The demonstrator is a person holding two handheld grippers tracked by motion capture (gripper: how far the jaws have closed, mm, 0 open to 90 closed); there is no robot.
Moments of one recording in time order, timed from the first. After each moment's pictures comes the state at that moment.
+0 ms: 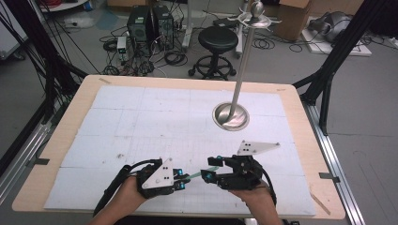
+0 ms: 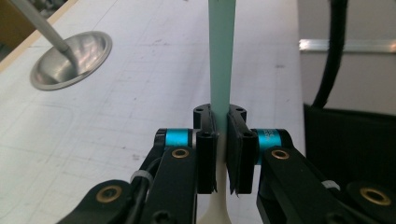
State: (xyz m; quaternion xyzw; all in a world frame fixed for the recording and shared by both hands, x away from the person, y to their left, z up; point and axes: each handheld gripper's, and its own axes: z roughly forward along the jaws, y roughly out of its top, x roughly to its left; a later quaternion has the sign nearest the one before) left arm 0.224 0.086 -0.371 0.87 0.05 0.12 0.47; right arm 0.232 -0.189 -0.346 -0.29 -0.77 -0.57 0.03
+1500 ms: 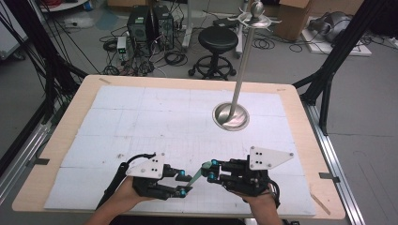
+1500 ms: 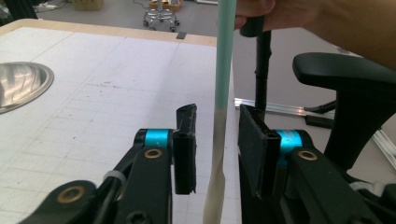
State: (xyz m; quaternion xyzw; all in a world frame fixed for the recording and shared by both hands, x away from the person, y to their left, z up) left arm 0.233 0.095 -0.373 0.82 0.05 0.00 0.57; right arm 0.215 -0.192 -0.330 -0.14 -0.73 -0.67 -0.01
